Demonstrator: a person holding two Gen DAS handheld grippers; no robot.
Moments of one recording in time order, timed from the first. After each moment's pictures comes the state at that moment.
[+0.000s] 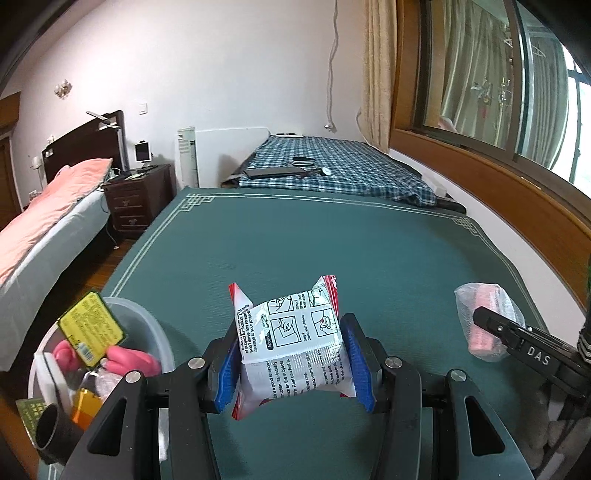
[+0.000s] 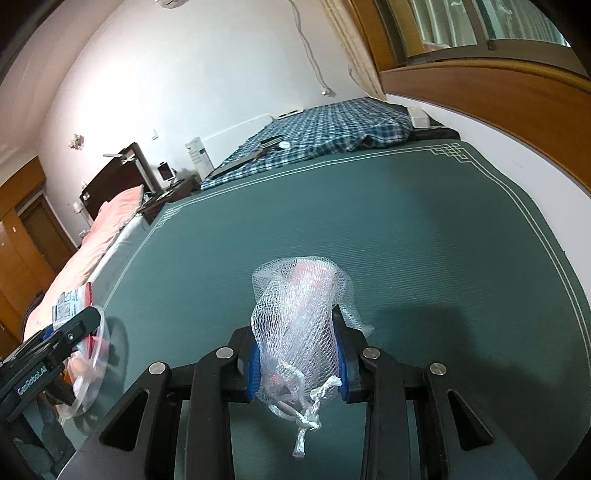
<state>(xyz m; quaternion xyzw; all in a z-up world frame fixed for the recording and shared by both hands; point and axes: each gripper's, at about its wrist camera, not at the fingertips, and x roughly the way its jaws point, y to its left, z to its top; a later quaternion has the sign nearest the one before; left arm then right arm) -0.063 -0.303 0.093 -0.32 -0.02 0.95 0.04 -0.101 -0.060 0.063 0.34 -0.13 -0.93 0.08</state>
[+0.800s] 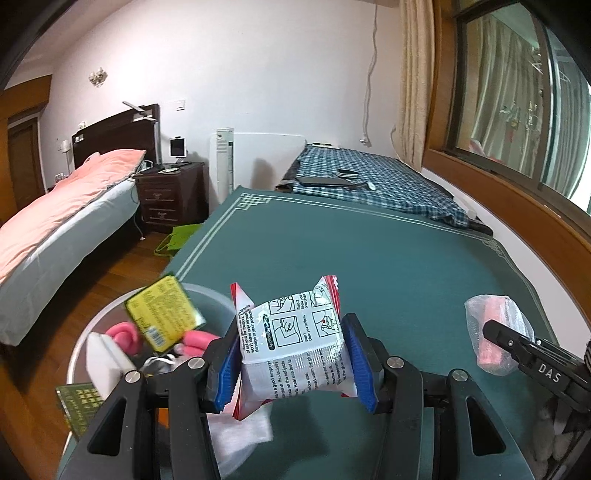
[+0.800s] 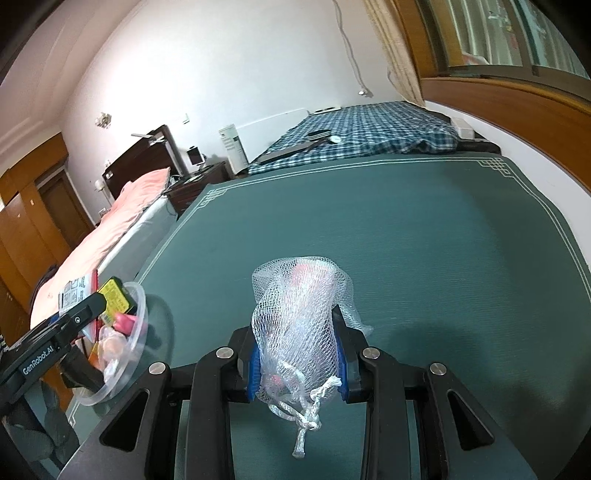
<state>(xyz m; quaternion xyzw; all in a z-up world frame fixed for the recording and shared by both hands) -0.036 -0.374 0.098 -0.30 -0.05 0.95 -0.01 -0.086 -0.128 0.075 0.34 -0.09 -0.93 0.13</state>
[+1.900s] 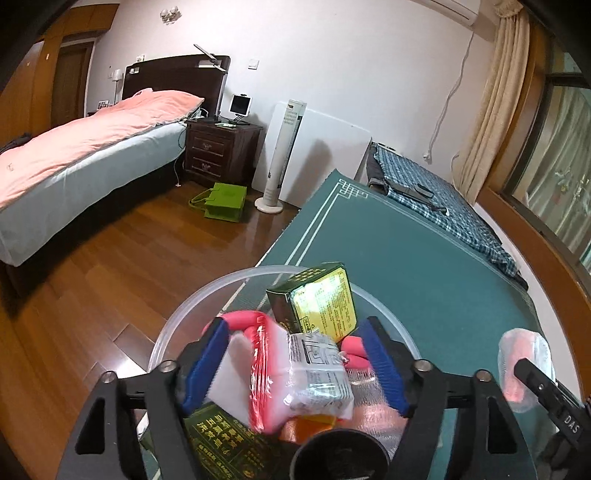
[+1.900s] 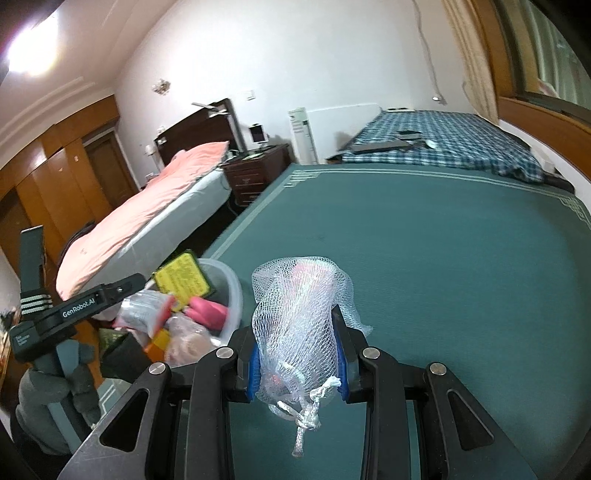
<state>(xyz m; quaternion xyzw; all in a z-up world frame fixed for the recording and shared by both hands) -0.038 -0.526 0.071 -0.33 -0.18 0.92 -0.07 -0.086 -0.241 0.087 0.34 -0.04 -0.91 0.24</state>
